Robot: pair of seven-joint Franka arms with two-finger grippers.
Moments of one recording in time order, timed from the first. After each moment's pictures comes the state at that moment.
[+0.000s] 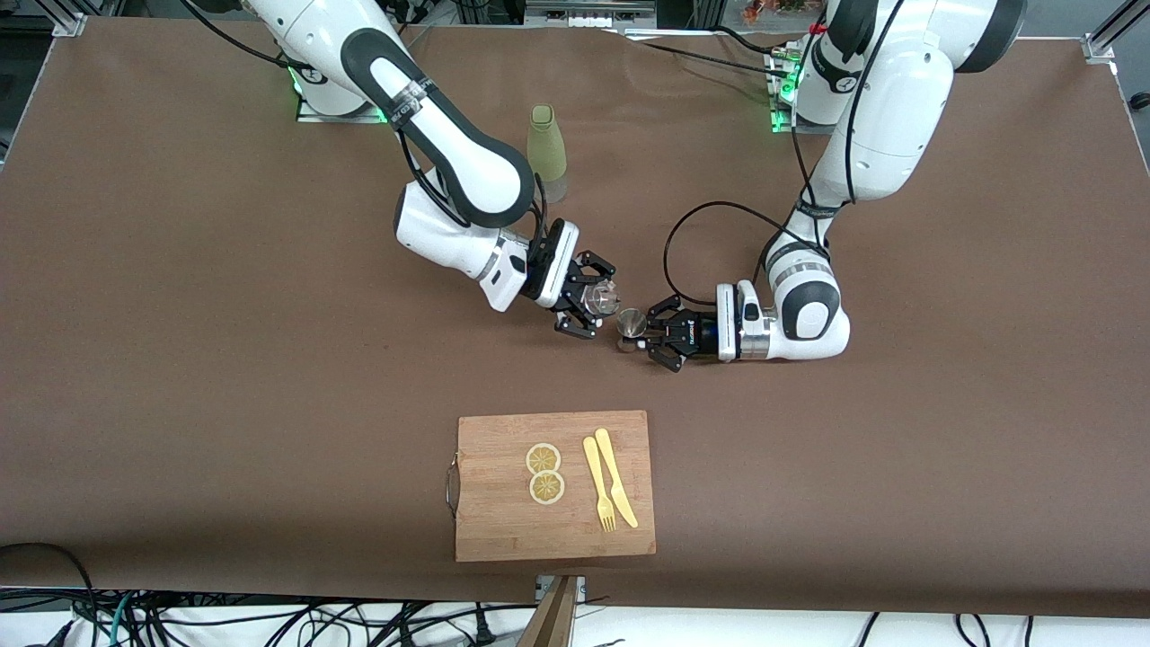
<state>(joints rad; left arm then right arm) -0.33 0.86 0.06 -1.76 -1.82 1.74 2.56 0.43 0.66 0.41 -1.66 1.52 2.83 -2.01</state>
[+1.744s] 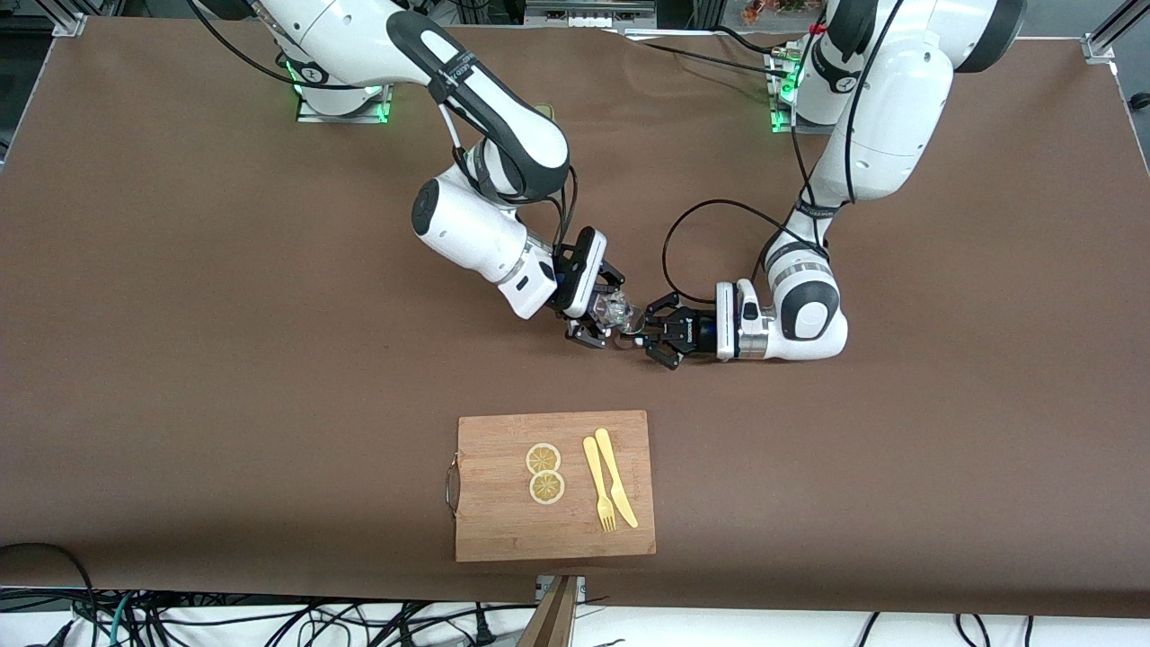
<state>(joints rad) -0.33 0.86 0.05 -1.75 -1.82 1.71 2.56 0.48 0.69 0.36 -1.60 0.93 2.87 -1.42</state>
